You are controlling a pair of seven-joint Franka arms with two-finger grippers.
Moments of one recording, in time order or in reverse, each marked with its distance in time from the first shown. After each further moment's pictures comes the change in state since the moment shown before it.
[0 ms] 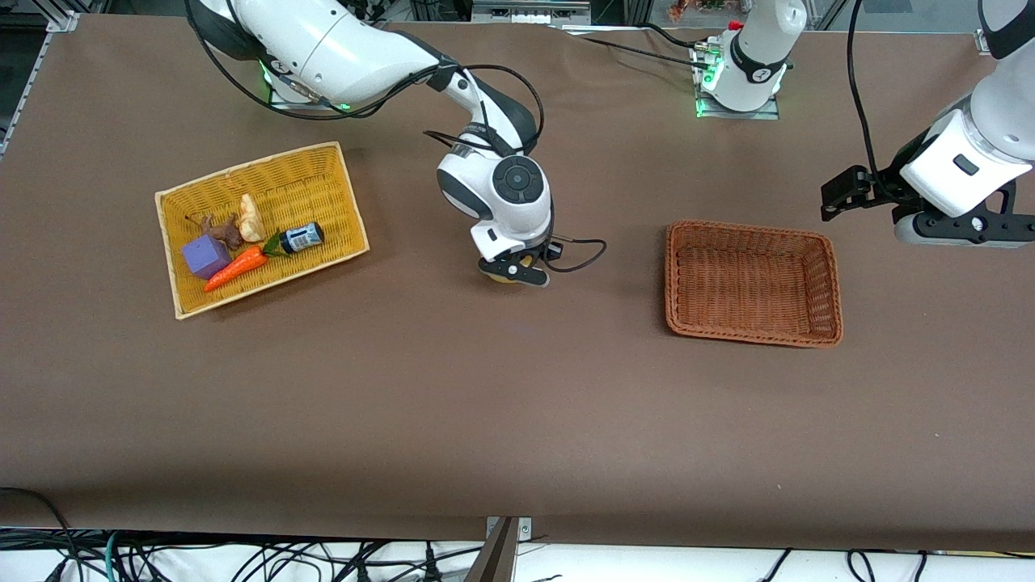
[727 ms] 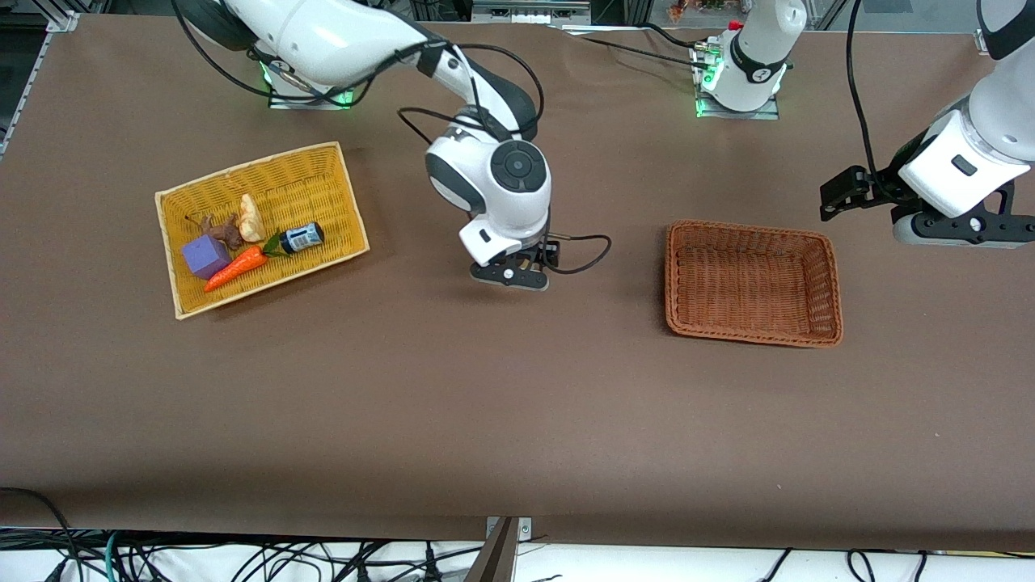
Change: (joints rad) left arm 0.002 0.001 -0.003 0.000 0.000 -0.001 0.000; right arm -0.022 -0.098 -0.013 0.165 -0.045 -0.261 -0.241
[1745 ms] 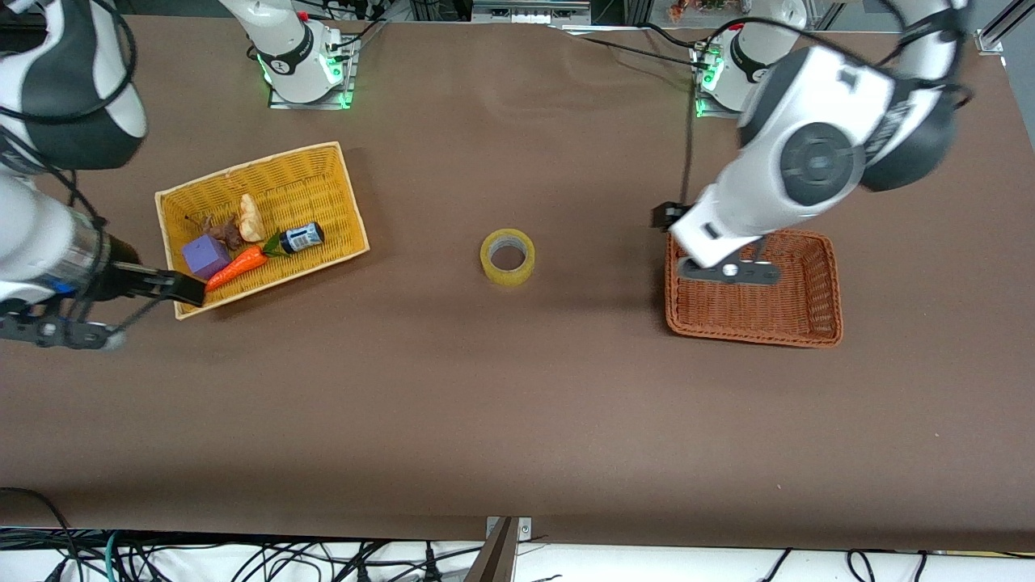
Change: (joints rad) left arm -0.271 0.250 -0.064 -0.004 -0.063 0.085 -0.280; right arm -0.632 -0.365 -0.105 0.007 0.174 -0.328 -0.724
